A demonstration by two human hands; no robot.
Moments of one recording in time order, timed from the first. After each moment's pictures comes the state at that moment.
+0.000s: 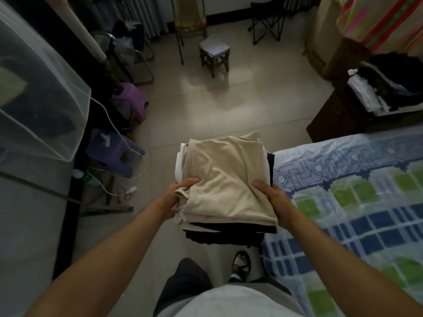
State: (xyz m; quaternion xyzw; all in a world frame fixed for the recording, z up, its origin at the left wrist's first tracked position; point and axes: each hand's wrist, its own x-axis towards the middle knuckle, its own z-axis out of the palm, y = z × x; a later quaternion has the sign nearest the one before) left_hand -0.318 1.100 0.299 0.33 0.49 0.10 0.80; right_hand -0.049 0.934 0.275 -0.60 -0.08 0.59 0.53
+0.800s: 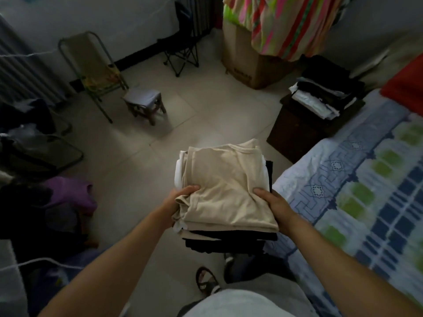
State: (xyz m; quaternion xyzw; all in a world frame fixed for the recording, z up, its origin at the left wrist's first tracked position) left_hand -0.129 1.490 0.311 0.46 0.40 -0.07 0.79; right_hand 0.031 1.218 0.283 -0.62 0.04 0.46 0.63
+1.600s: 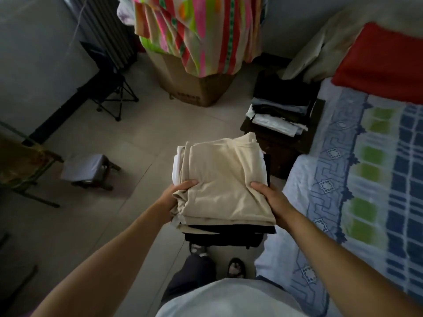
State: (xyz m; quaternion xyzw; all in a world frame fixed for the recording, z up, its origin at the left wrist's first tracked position) left_hand 0.294 1.620 0.307 0.55 0.33 -0.22 0.74; right_hand 0.336 1.308 0.285 -0.61 0.14 0.32 0.71
